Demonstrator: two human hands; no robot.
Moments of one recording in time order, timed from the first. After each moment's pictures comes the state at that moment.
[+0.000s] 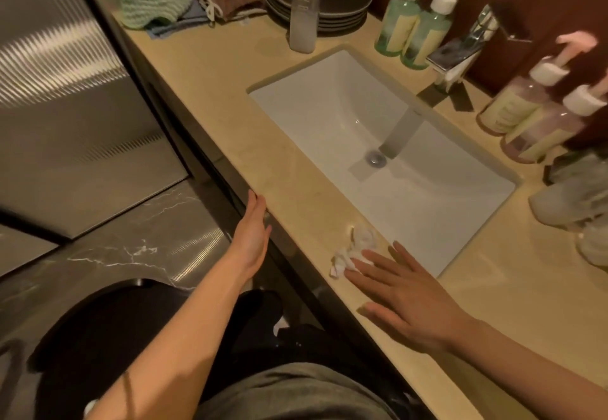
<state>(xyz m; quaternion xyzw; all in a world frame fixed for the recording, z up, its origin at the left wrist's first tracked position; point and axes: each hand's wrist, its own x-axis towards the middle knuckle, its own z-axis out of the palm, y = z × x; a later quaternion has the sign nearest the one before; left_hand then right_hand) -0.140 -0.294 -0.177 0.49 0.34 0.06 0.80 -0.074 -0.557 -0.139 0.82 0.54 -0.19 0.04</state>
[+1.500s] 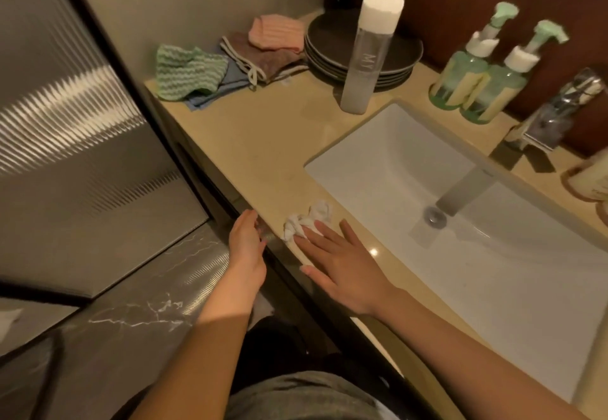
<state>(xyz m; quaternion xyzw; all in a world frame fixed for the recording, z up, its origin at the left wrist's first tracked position) -0.059 -0.107 -0.164 0.38 0.50 0.14 0.76 -0.008 -0.270 -0.158 0.84 0.52 -0.13 -0.05</state>
